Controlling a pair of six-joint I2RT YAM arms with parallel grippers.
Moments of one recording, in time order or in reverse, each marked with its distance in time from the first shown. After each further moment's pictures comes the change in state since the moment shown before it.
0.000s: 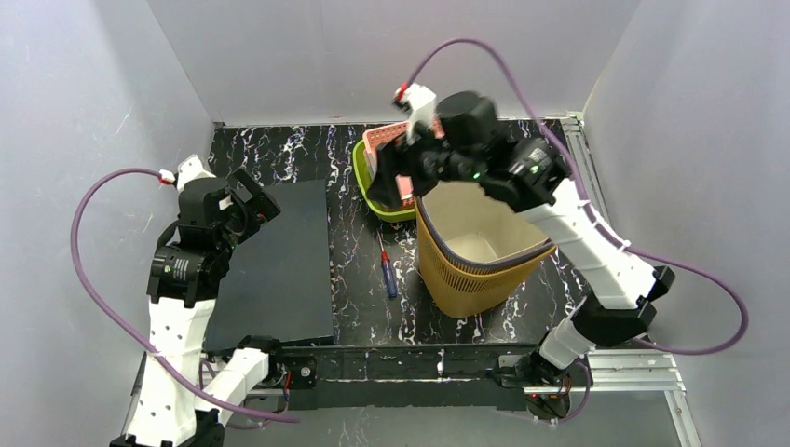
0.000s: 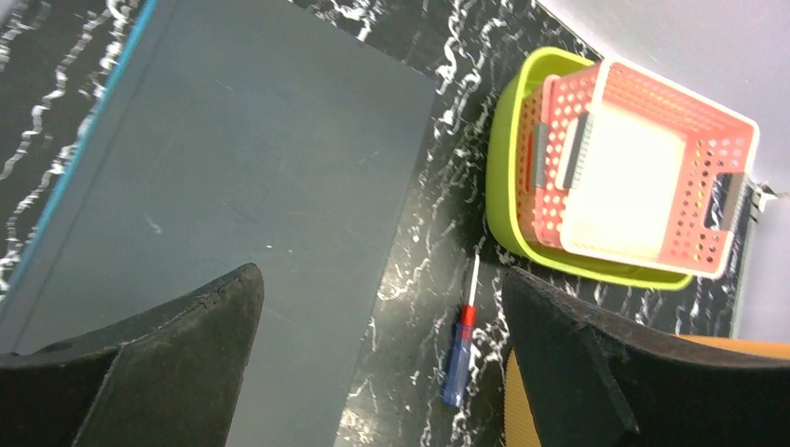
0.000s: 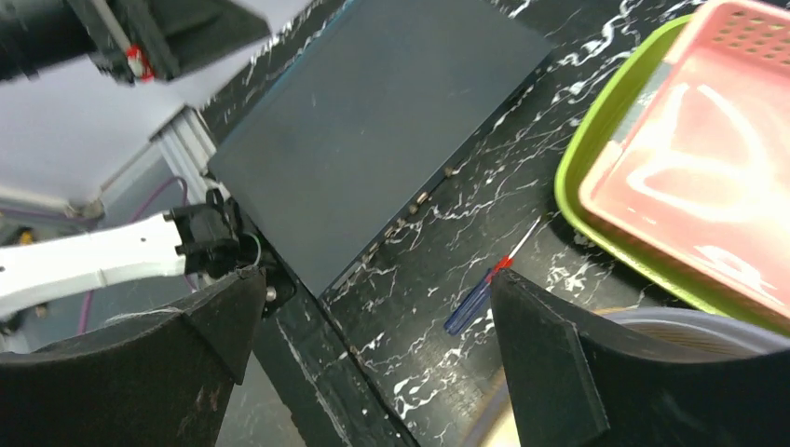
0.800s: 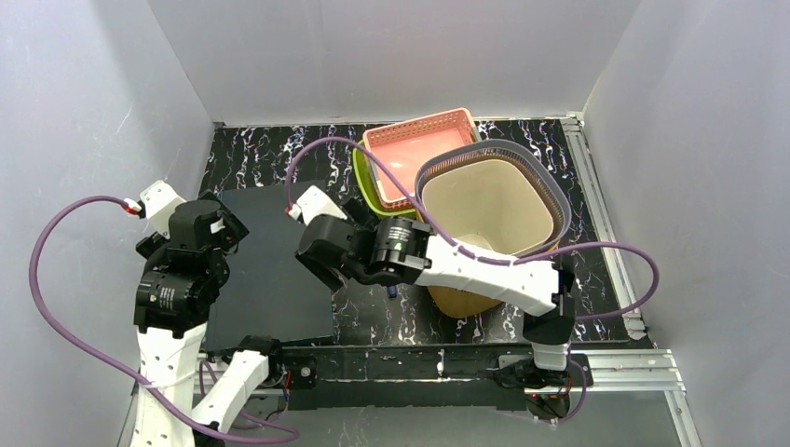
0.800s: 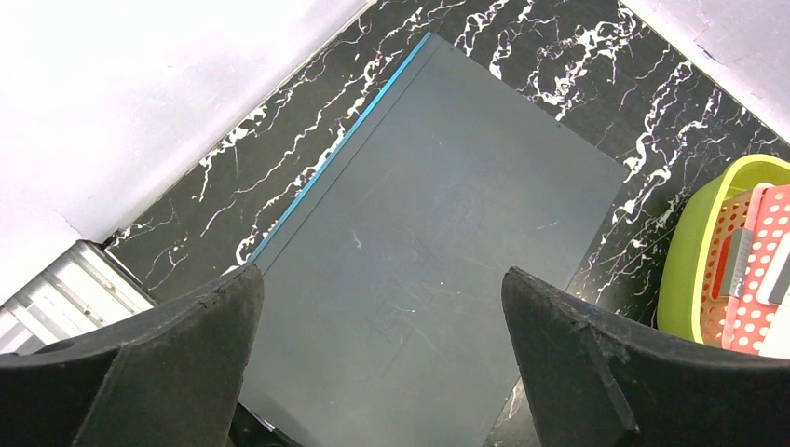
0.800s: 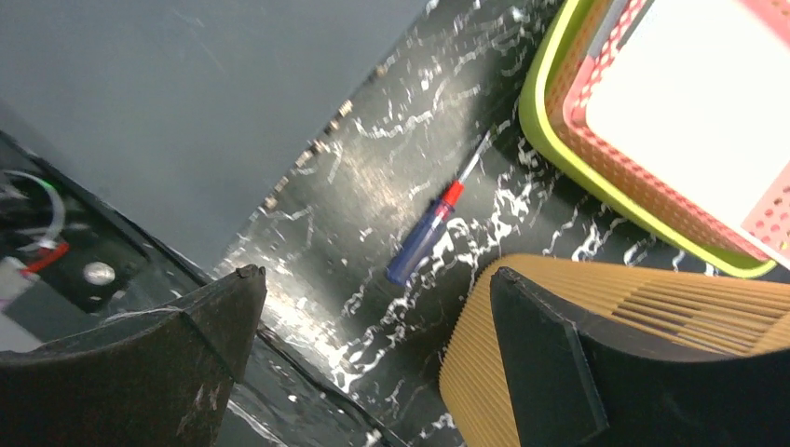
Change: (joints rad) left arm 0.000 -0.101 0.020 -0.192 -0.435 0.055; right arm 0.579 0.323 0.084 -0.176 0.789 0.024
